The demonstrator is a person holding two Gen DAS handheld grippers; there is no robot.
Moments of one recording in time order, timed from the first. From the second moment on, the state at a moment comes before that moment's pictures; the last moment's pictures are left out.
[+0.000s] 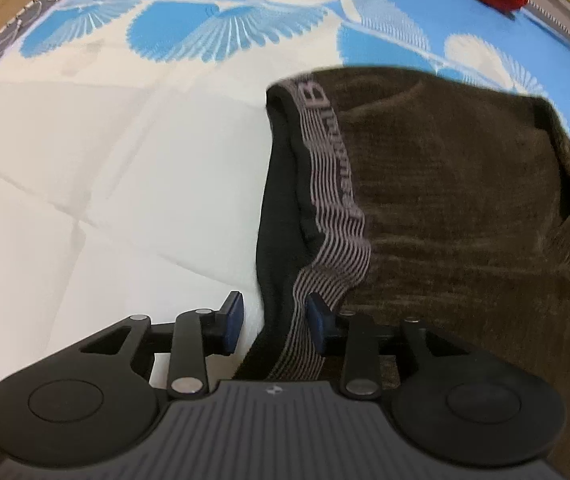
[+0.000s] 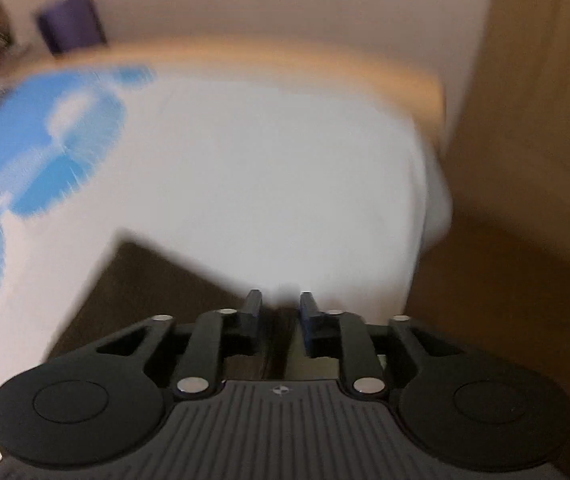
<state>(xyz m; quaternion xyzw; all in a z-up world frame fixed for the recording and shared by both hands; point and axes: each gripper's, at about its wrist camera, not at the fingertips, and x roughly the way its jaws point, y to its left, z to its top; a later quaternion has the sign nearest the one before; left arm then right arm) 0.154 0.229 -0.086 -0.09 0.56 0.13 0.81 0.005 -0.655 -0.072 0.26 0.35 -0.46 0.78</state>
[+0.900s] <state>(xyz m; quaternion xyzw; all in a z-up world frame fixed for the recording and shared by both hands) 0.172 0.222 -0.096 -0.07 0.56 0.12 0.82 0.159 -0.589 -0.125 0.24 0.42 -0.33 0.81</state>
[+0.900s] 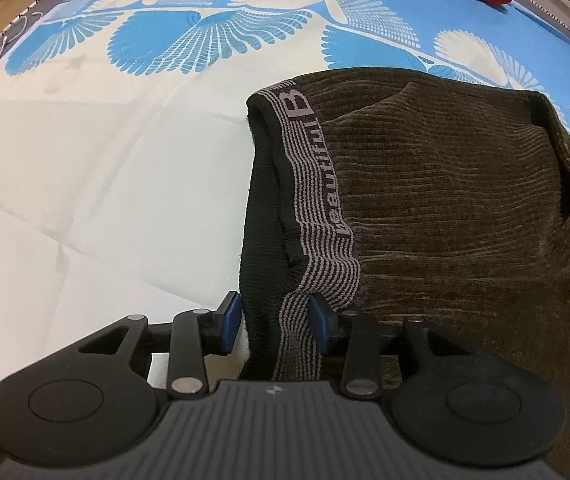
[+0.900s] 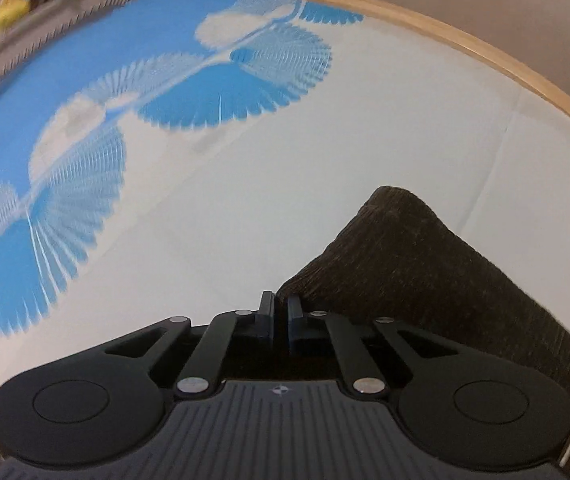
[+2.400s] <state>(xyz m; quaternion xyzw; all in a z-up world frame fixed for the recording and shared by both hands) 0.173 0.085 -0.031 0.05 0.42 -0.03 0.91 0.199 -0.428 -0.130 0.41 0.43 -0.01 0.81</state>
